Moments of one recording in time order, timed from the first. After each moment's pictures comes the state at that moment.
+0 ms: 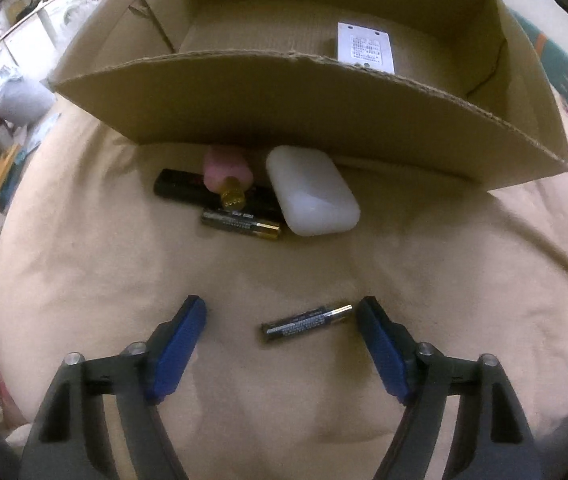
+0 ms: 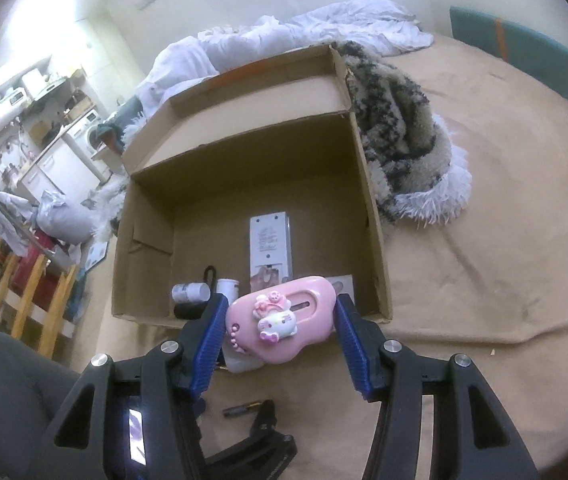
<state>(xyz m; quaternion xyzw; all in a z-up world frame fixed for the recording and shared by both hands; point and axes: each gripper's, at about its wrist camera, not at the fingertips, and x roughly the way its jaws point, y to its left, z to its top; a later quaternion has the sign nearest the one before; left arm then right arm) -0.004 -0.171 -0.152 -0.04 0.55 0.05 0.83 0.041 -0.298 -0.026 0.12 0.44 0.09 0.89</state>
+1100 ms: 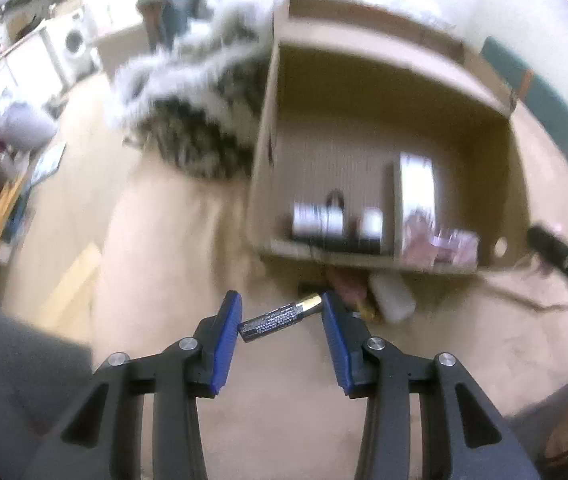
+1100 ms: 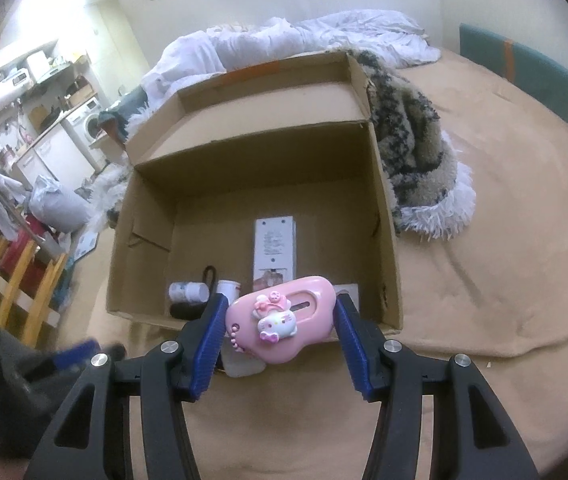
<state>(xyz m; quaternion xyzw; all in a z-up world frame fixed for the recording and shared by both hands) 0.021 -0.058 -0.040 -0.05 0.49 0.02 0.87 0.042 -0.278 -0.023 0.09 0.43 0.08 0.89</state>
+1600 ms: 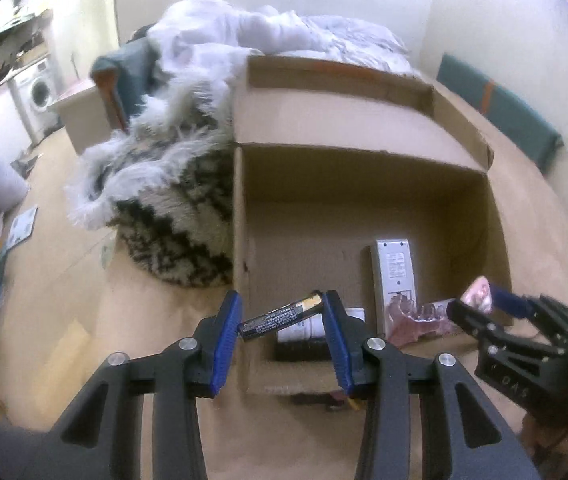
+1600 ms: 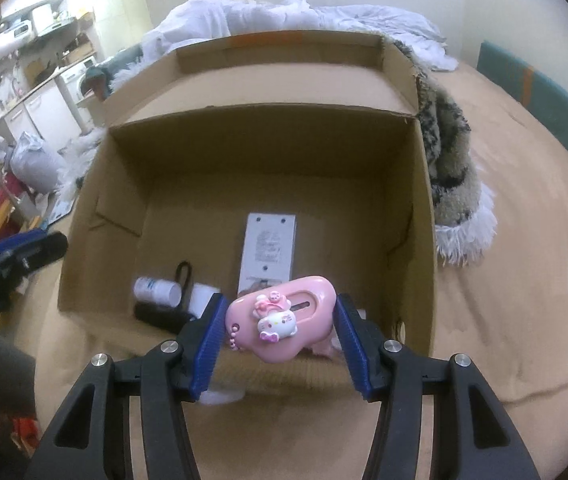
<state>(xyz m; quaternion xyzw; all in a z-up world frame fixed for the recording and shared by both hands) 0.082 -0.059 -0.014 -0.01 0.44 -0.05 0.90 0.093 -0.250 -0.053 0.01 0.46 0.07 0.89</state>
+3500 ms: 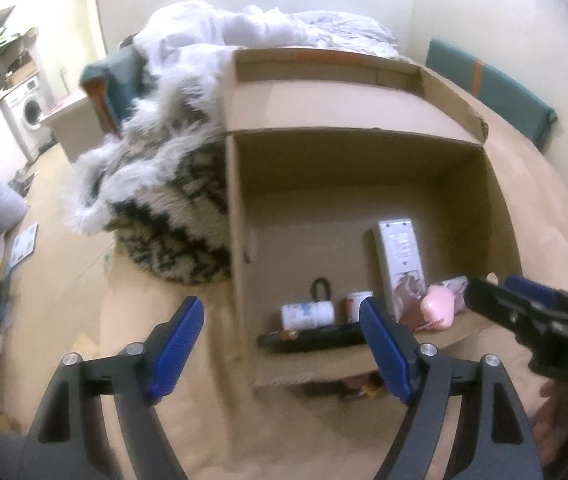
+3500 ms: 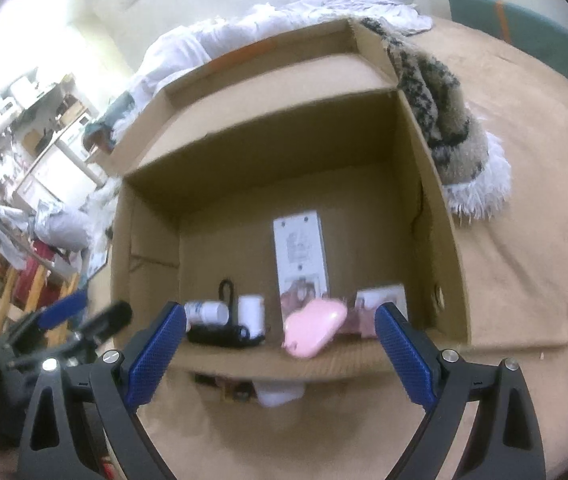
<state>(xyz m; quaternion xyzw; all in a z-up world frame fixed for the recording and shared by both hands) 0.069 -0.055 -0.024 0.01 0.43 -0.05 0.90 0.080 -0.260 -0.049 0.15 0.46 0.08 0.87</state>
